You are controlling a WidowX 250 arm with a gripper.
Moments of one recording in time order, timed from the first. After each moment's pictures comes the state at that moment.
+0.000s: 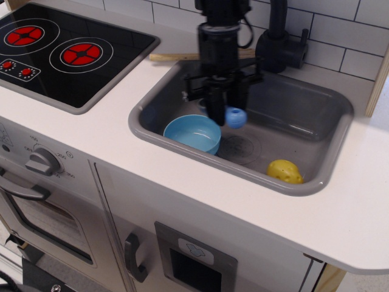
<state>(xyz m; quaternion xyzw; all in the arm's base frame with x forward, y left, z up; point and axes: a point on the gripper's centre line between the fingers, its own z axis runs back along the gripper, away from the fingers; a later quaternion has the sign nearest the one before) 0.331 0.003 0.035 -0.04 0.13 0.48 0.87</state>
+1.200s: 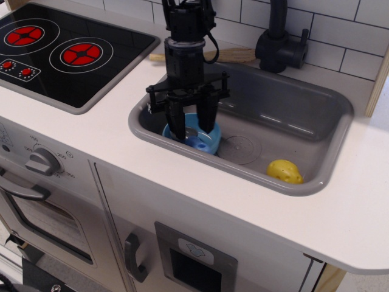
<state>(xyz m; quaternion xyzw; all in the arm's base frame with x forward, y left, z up) 0.312 0.022 0.020 -0.01 0.12 0.45 0.88</state>
